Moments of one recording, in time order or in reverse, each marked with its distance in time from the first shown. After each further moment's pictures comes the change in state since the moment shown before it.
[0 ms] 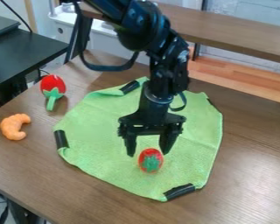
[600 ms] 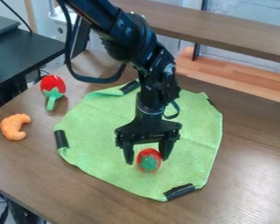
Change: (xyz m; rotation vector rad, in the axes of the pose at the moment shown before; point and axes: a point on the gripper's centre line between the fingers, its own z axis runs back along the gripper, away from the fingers) arm 0.001 0.000 -0.016 -0.092 -0.022 -0.024
